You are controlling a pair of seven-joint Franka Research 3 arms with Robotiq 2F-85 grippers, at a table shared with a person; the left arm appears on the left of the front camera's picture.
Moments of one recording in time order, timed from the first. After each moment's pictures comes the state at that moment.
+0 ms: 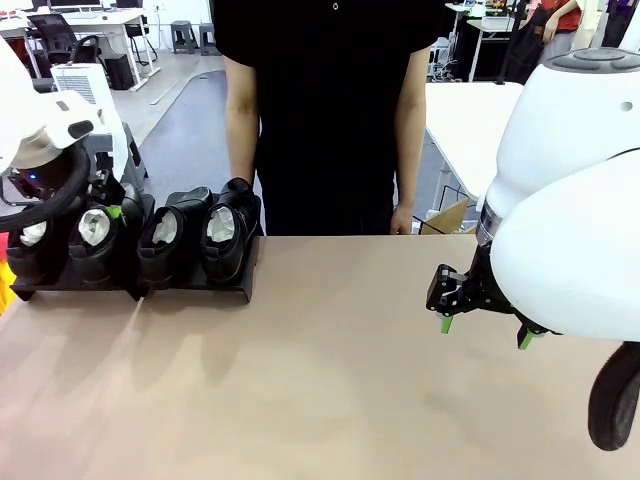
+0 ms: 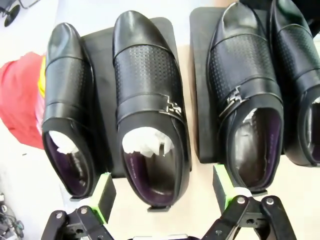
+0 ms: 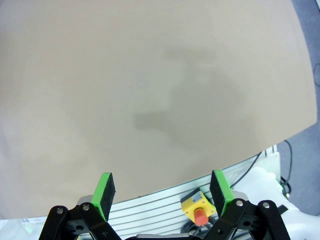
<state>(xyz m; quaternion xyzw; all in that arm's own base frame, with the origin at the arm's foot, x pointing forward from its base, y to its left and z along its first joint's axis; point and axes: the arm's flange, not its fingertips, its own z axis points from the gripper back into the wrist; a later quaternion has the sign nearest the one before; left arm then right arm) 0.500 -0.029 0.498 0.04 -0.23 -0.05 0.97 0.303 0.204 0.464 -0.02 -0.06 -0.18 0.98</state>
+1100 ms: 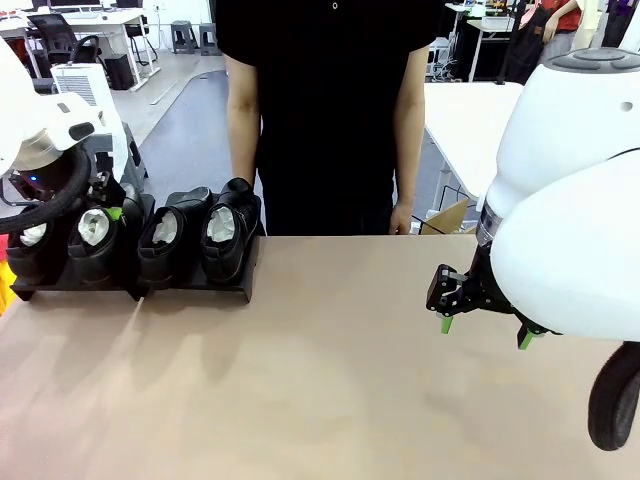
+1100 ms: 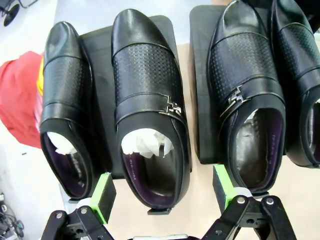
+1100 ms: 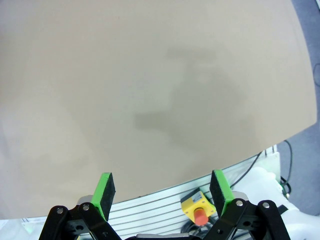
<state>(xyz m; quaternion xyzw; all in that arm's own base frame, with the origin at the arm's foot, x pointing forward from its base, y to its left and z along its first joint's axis) 0.505 -0.029 0.493 0.04 -0.23 -0.05 0.97 0.303 0.204 0.464 -0.02 -0.06 -0.18 0.98</state>
